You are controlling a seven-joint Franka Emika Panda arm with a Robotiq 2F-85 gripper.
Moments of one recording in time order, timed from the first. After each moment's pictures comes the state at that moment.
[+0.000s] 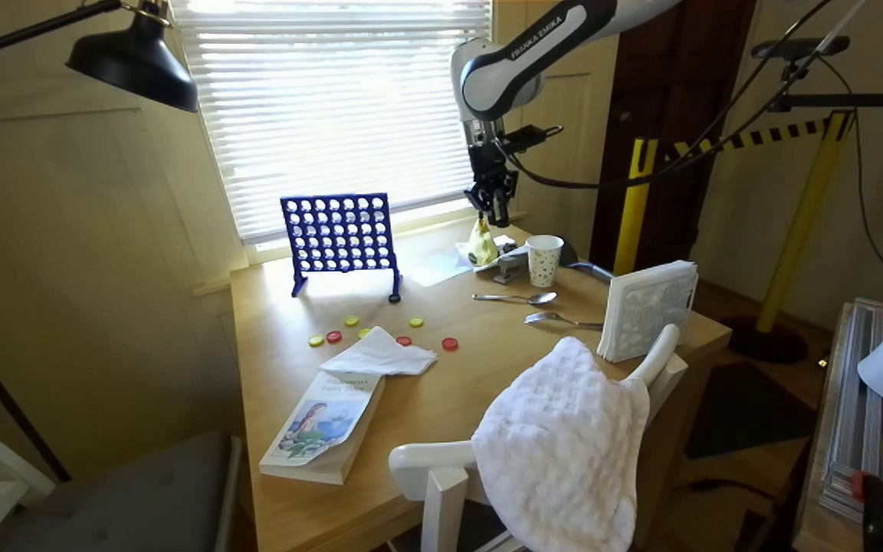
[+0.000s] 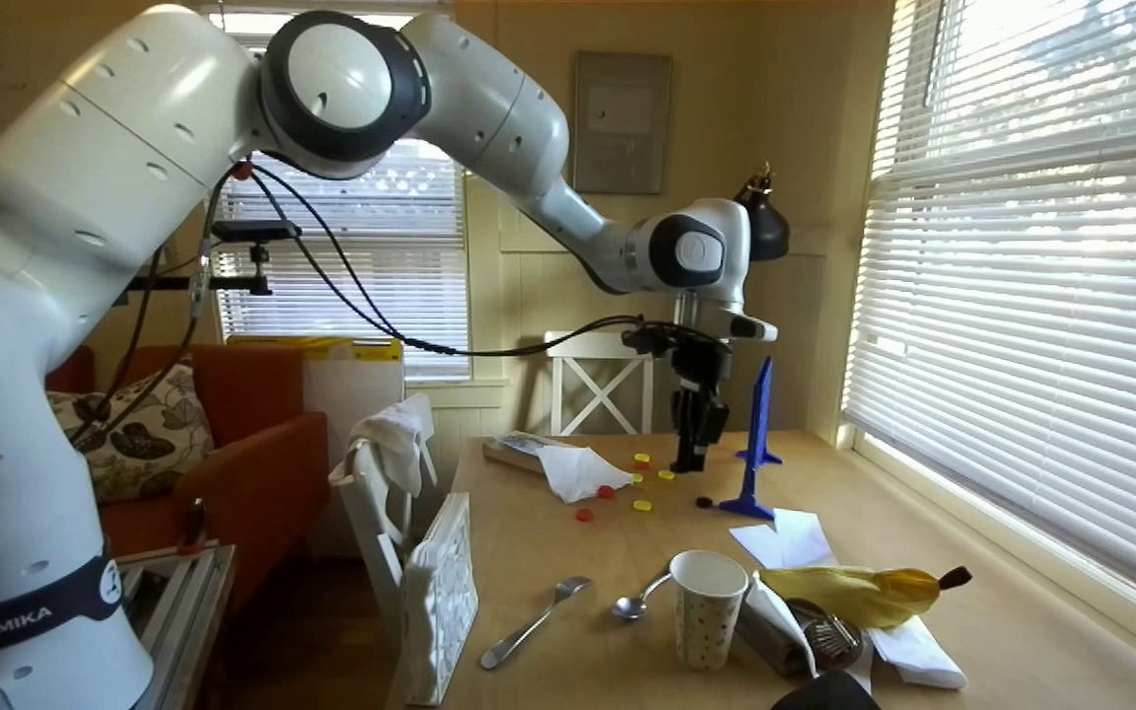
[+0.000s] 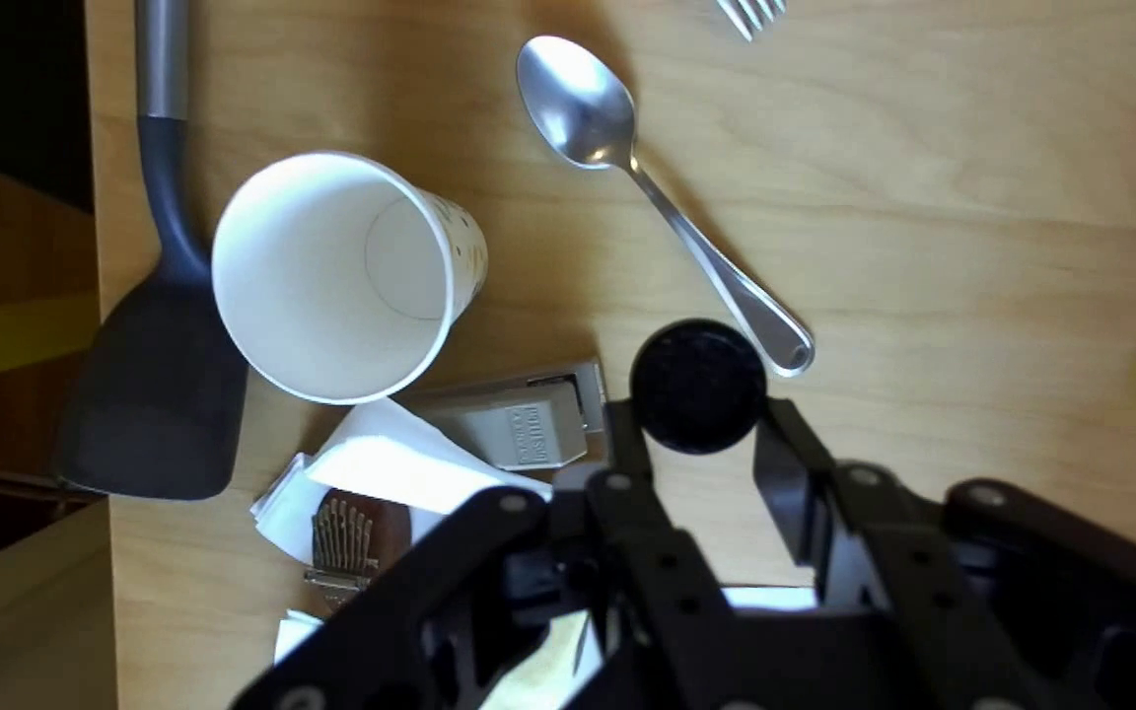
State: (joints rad) arm 0.11 0.71 -0.05 -1.39 -0.10 1.96 0.35
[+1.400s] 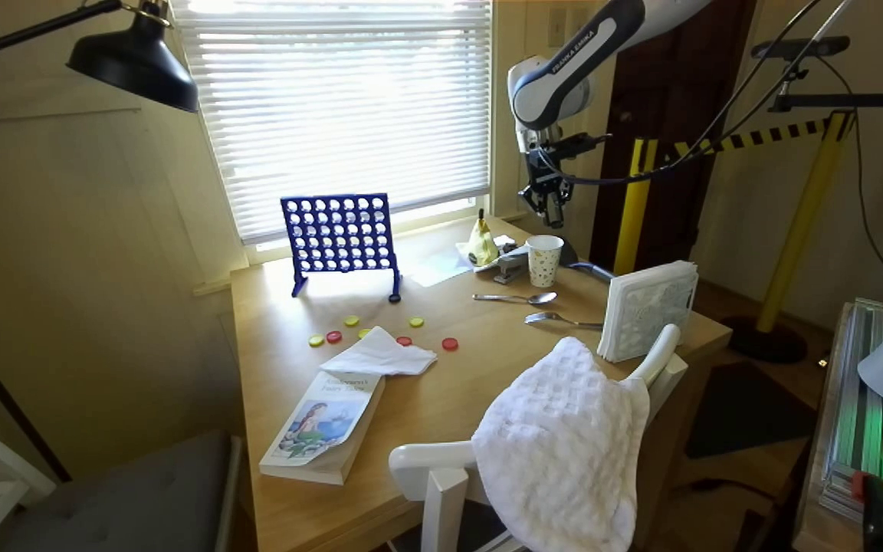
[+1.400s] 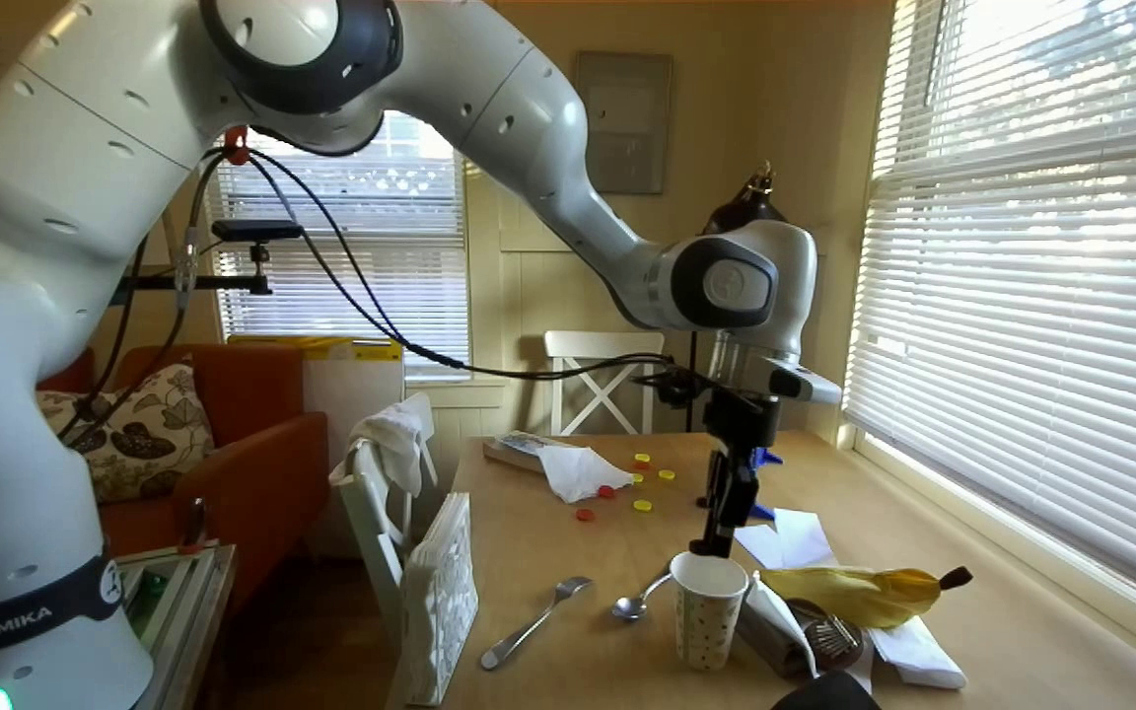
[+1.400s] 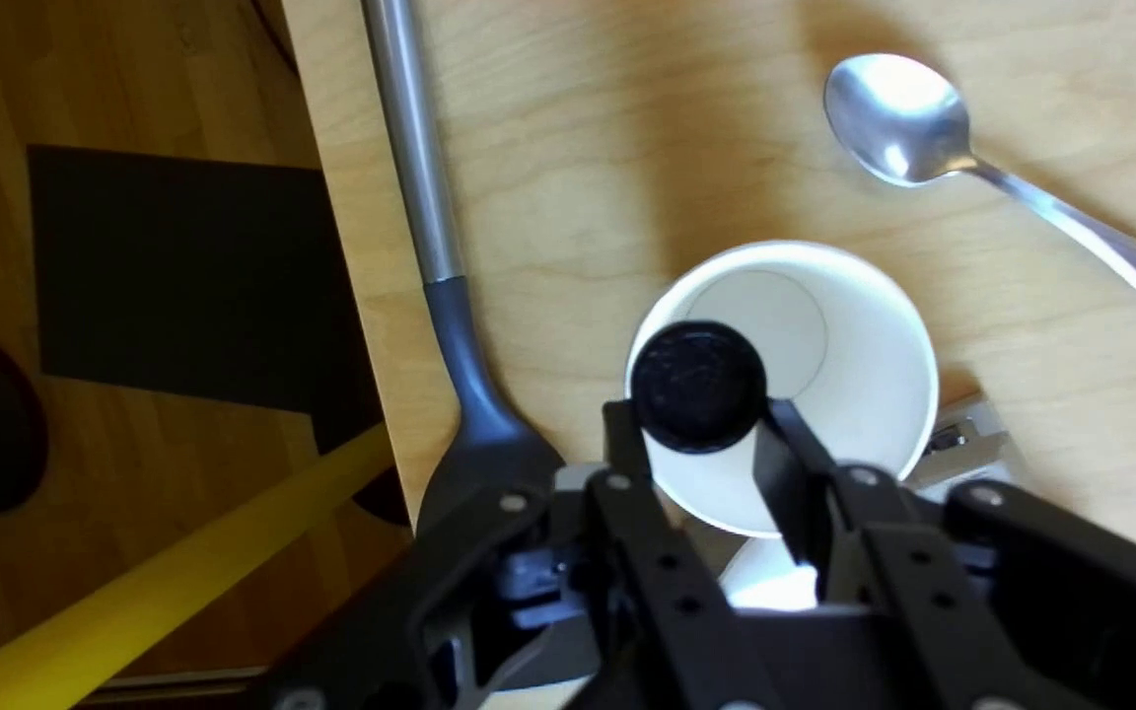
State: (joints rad) arm -0.02 0.64 -0.14 -1.60 -0.07 2.04 0.45
